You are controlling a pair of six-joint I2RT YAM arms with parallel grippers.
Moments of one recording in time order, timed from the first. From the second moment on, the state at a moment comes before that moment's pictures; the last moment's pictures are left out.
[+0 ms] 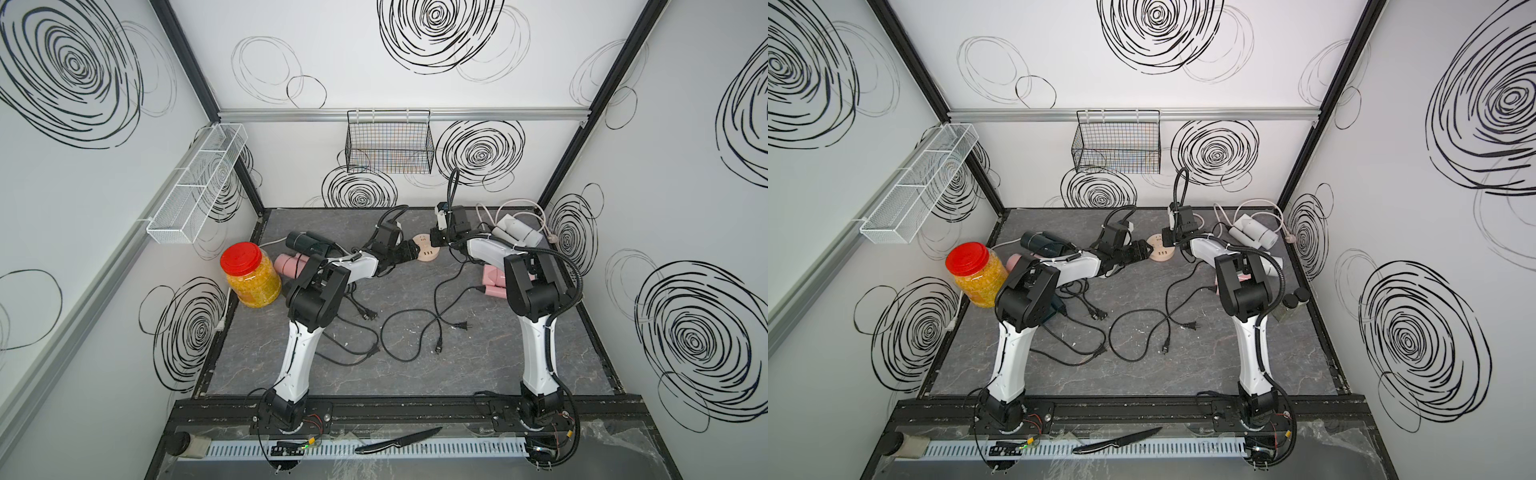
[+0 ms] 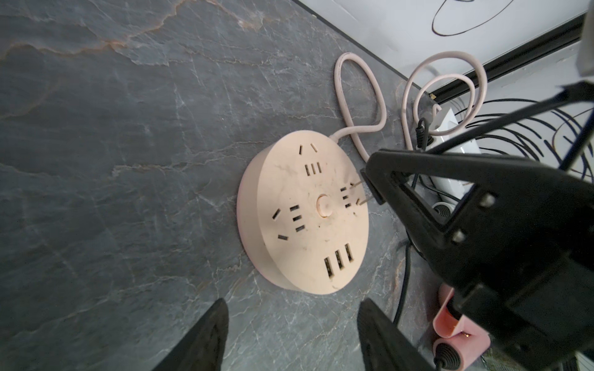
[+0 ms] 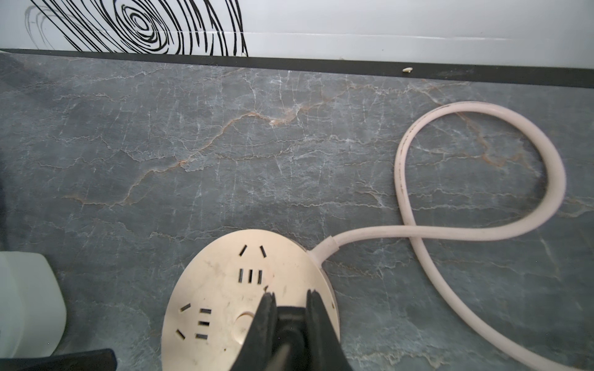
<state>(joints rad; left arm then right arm) -0.49 2.23 1.50 0.09 0.25 -0.71 0.35 2.21 1.62 -0.13 -0.07 0.14</state>
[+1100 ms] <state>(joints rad) -0.49 2.24 1.52 0.09 0.27 -0.71 0.41 2.23 1.60 -0.09 0.07 0.14</state>
